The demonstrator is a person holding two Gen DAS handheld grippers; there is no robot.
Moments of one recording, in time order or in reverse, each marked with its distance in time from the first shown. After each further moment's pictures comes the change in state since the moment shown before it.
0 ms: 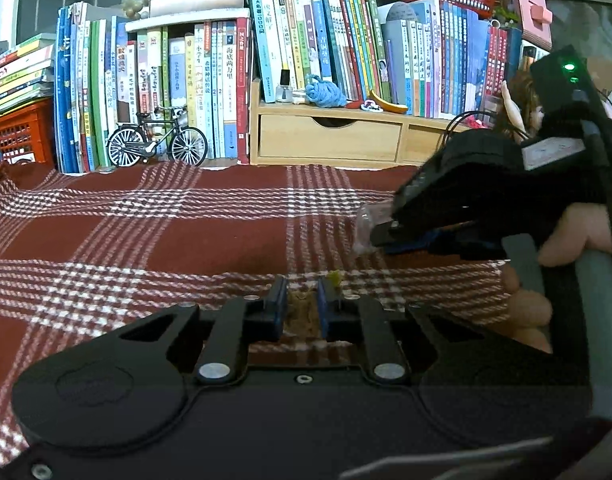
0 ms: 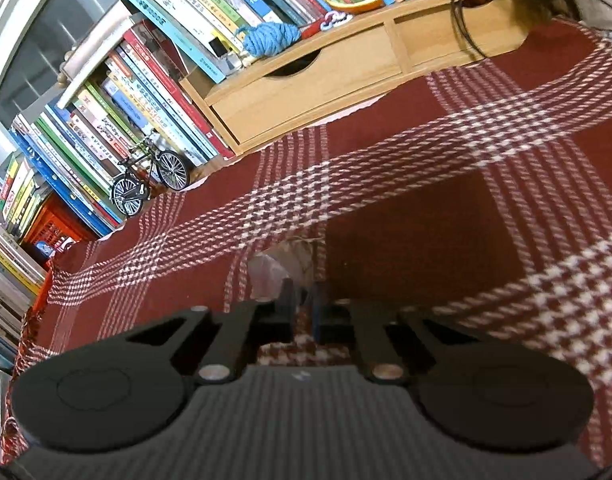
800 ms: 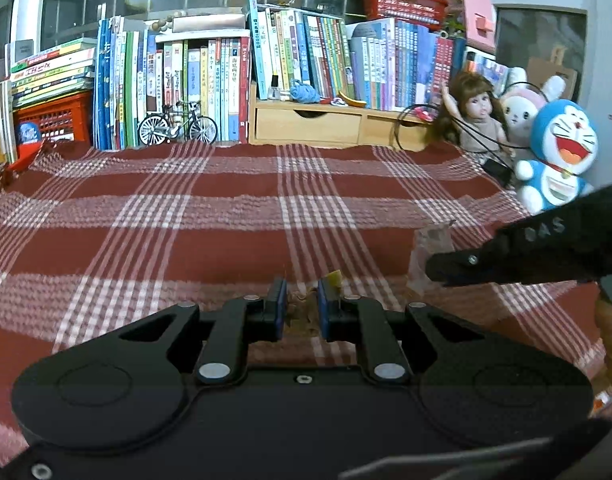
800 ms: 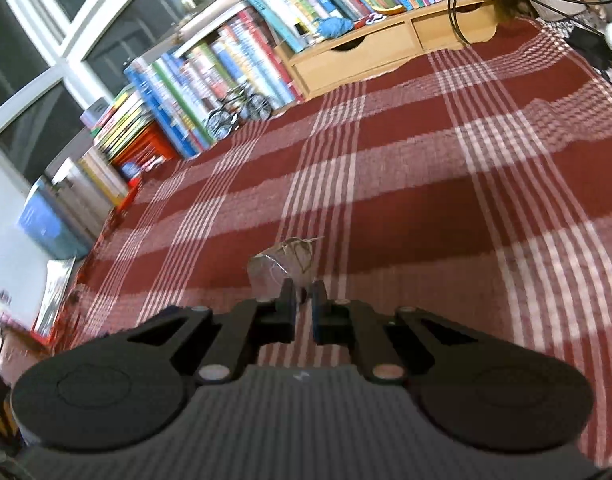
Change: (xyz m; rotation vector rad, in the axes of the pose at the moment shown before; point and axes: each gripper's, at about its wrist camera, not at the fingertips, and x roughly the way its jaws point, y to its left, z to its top) left arm -0.184 0.004 -0.078 0.005 0.009 -0.062; right arm -0.182 -0.001 -0.142 -0.111 0.036 0.142
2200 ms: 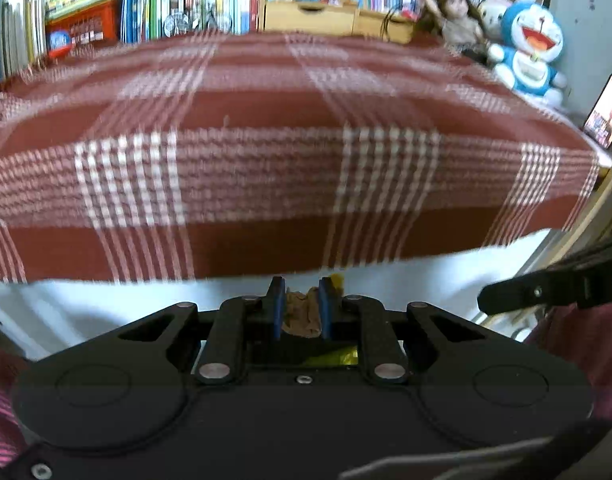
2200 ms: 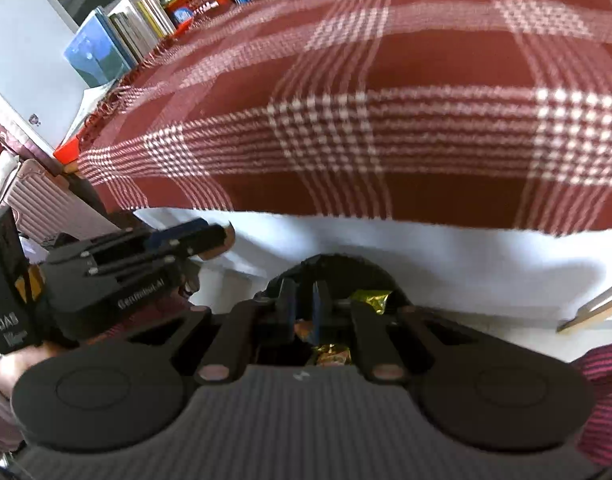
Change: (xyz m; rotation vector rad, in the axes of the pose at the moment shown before) left arm -0.100 0.007 -0.173 0.013 0.220 0.013; right arm -0.062 0.016 -0.198 -0.147 0.275 0.024
